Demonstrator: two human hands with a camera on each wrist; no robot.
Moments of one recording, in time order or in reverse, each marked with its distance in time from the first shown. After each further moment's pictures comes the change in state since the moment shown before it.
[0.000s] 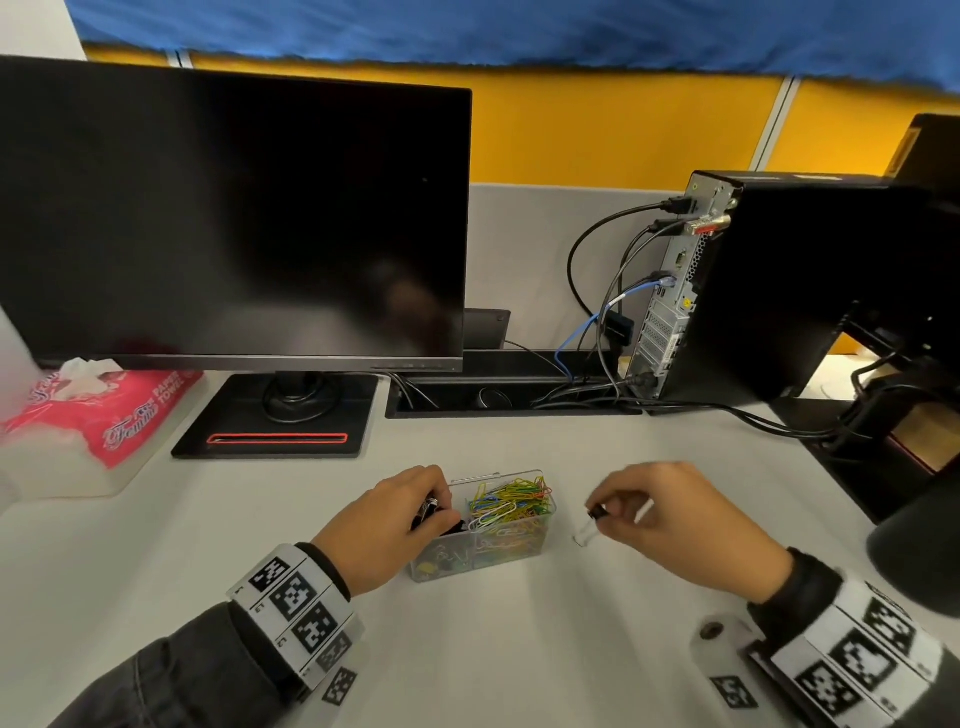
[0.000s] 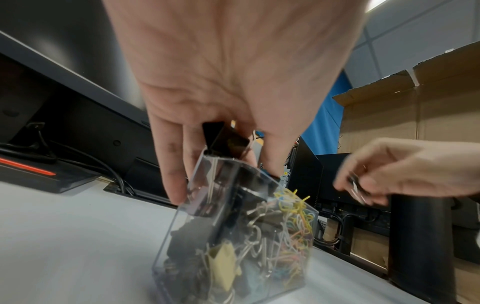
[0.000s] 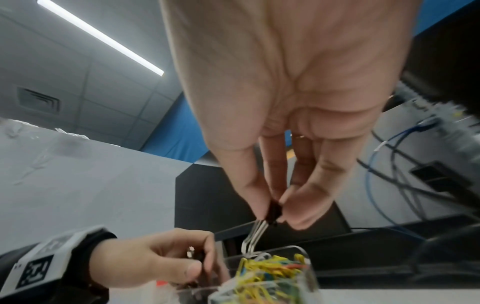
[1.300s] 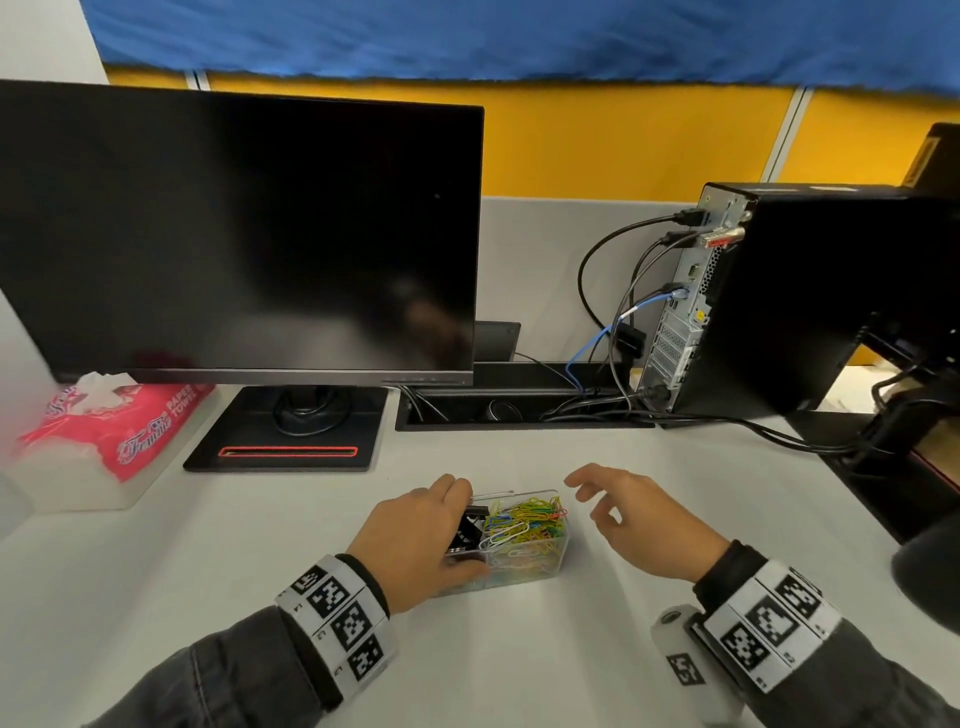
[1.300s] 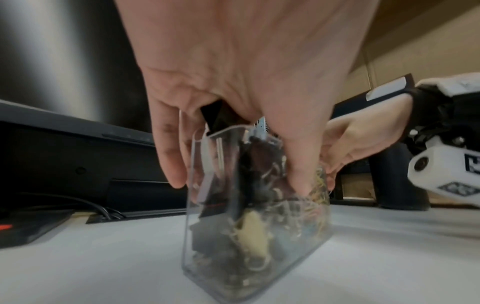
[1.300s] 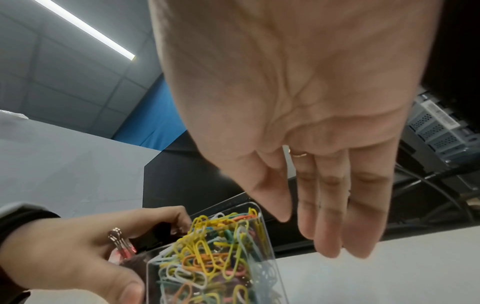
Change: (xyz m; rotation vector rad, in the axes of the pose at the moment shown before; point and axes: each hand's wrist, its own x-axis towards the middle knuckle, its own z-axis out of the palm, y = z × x) left_hand 0.010 0.022 0.004 0.507 -0.061 -0.008; right_hand 0.047 0.026 0.037 0.014 -0.116 0.079
